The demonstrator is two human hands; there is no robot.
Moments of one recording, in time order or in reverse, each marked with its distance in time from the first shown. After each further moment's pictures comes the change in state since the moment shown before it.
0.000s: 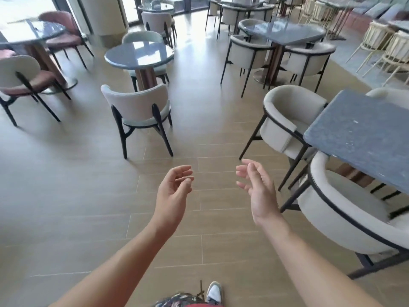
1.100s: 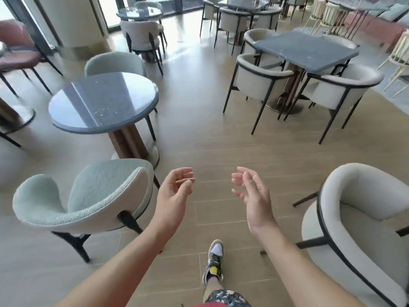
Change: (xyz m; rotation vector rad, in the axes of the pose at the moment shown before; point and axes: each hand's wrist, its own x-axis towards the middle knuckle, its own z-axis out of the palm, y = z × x) left_hand 0.946 -0.038 0.112 0.022 -0.037 -0.014; right_hand 0.907 0.067 0.239 0.030 0.030 0.034
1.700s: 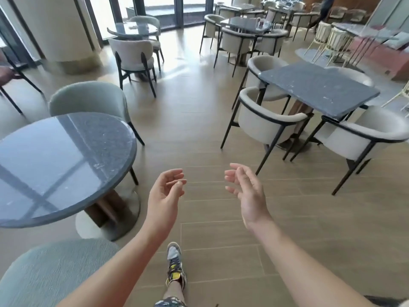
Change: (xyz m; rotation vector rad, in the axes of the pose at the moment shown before) left_hand 0.515 0.011 0.106 -0.074 0.085 0.051; right_hand 0.532 -0.044 0.087 -0.019 -0.078 -0.022
